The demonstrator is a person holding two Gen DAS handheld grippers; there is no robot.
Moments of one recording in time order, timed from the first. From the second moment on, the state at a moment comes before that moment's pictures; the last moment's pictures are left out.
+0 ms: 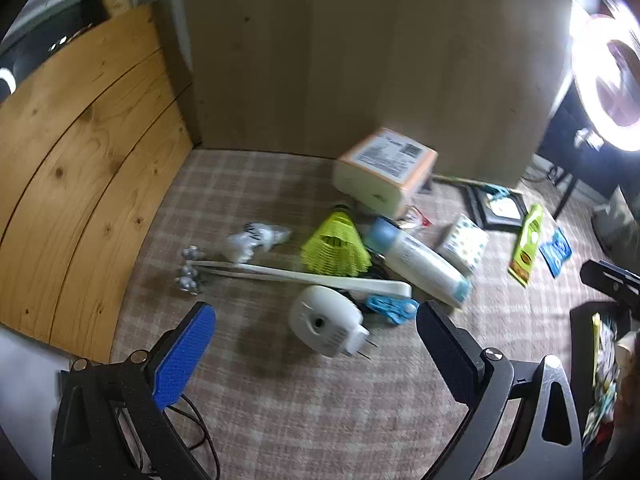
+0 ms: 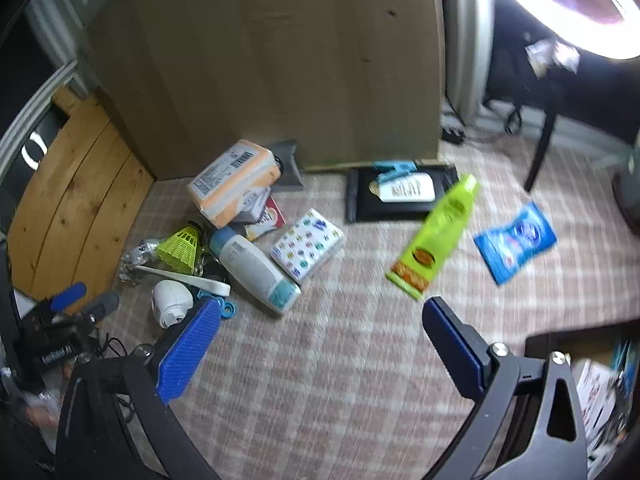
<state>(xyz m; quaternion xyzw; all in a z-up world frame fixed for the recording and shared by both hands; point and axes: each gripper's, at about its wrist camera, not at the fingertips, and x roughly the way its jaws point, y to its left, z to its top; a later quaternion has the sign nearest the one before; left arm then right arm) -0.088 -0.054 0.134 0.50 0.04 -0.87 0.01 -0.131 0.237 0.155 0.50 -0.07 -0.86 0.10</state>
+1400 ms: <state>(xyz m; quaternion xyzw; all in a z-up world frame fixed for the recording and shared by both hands) -0.091 -0.068 0.052 0.55 0.11 -0.83 -0.04 -0.194 0.066 0.069 0.64 -0.09 -0.72 0.26</state>
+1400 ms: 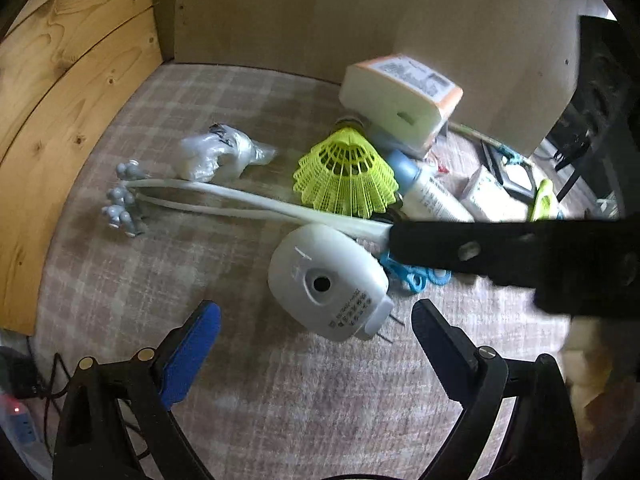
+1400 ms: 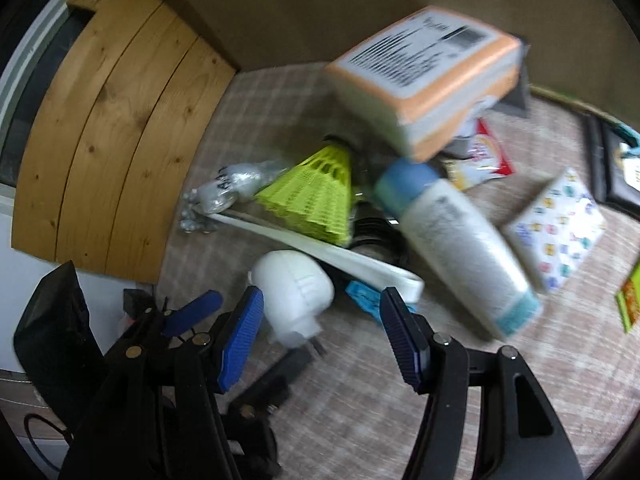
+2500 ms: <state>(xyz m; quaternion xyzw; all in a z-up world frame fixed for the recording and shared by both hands) -0.097 -0.016 0.080 0.51 0.12 -0.84 -0.11 -0.164 0.096 0.072 0.64 -0.18 -0.70 0.27</state>
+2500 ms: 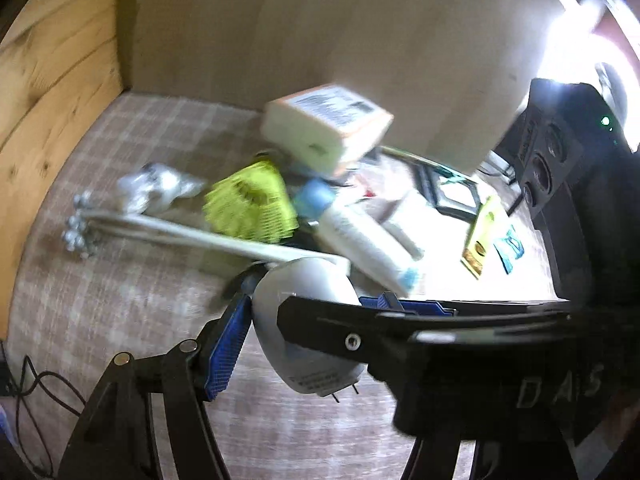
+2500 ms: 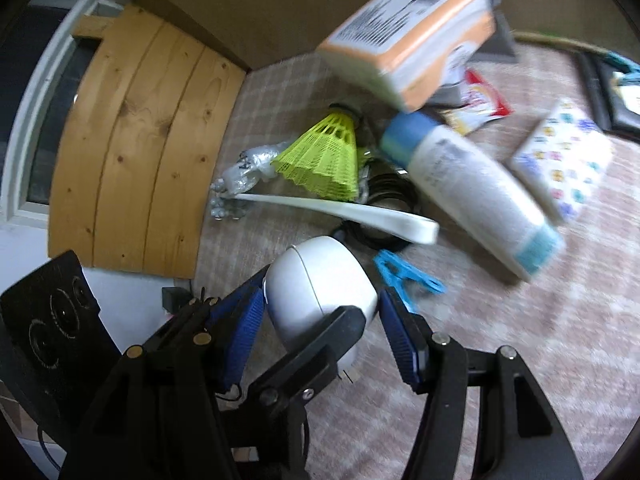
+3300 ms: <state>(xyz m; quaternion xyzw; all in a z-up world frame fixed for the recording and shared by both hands) -0.028 0.299 0.127 0.50 -0.06 -0.77 -0.39 -0.021 0.420 0.115 0.54 -0.34 -0.77 0.04</state>
